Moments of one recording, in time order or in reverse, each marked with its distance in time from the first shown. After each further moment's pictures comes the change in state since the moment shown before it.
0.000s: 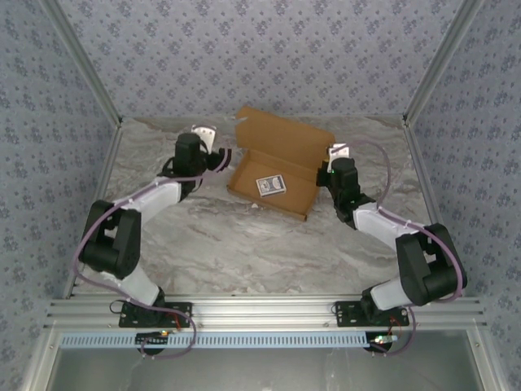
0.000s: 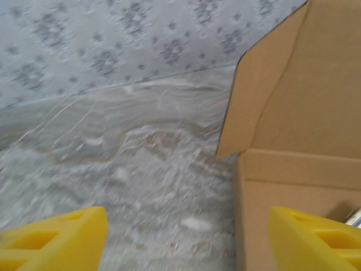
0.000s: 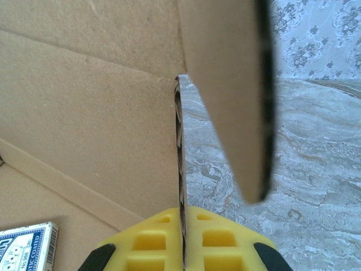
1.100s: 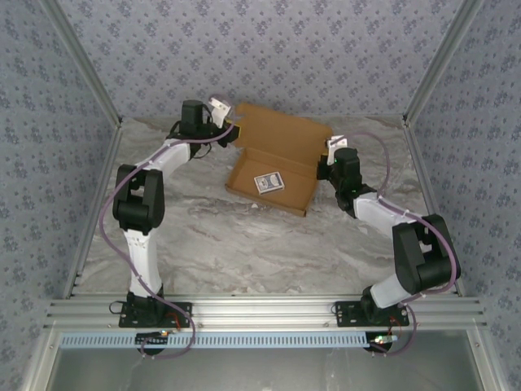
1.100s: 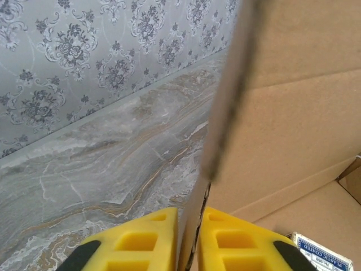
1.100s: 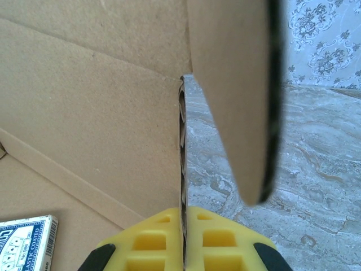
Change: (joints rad) left arm 0.085 0.443 0.575 -0.181 0.544 0.121; right arm -0.051 0.075 0.103 -0.054 -0.109 -0.050
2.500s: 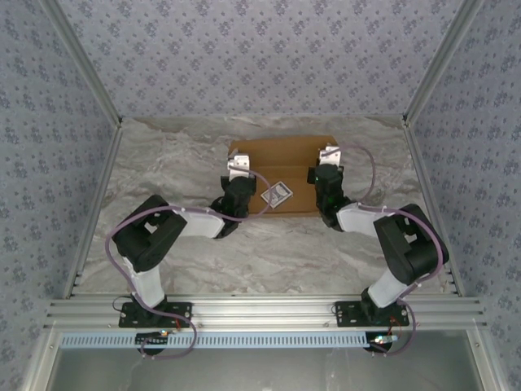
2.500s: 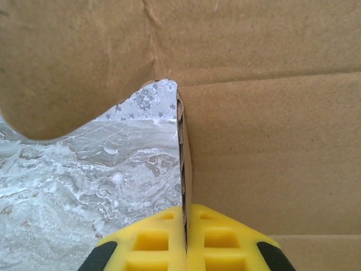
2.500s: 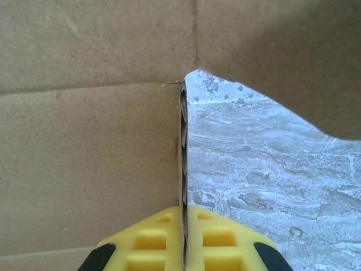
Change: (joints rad) left arm -0.554 -0.293 -0.820 0.834 -1.430 -0.226; right arm 0.177 0.088 -0.140 0.377 0.408 0.087
